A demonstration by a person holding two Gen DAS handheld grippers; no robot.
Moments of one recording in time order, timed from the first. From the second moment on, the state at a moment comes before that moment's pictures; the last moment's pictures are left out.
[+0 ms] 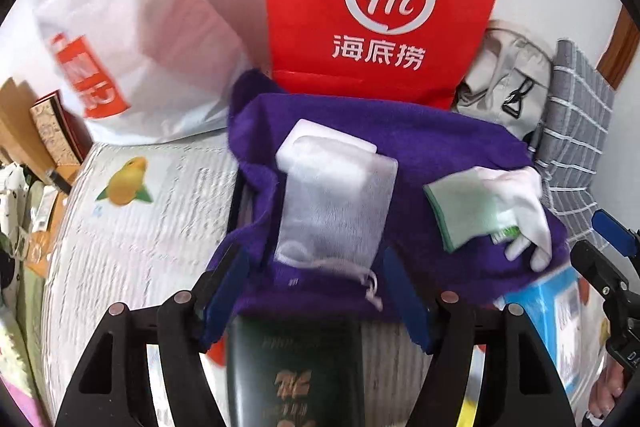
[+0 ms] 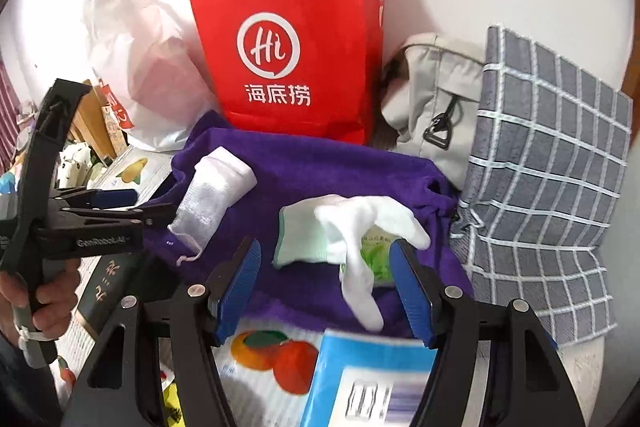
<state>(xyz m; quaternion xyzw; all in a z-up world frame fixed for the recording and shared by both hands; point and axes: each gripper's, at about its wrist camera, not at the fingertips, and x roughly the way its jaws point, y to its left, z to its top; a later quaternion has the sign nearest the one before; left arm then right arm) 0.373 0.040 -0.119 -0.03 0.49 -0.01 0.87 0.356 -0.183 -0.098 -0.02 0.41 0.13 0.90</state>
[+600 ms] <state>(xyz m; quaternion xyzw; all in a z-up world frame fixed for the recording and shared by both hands) 0.232 0.052 -0.105 -0.03 0.47 -0.03 0.88 0.212 -0.180 -0.129 0.04 0.45 0.16 0.88</state>
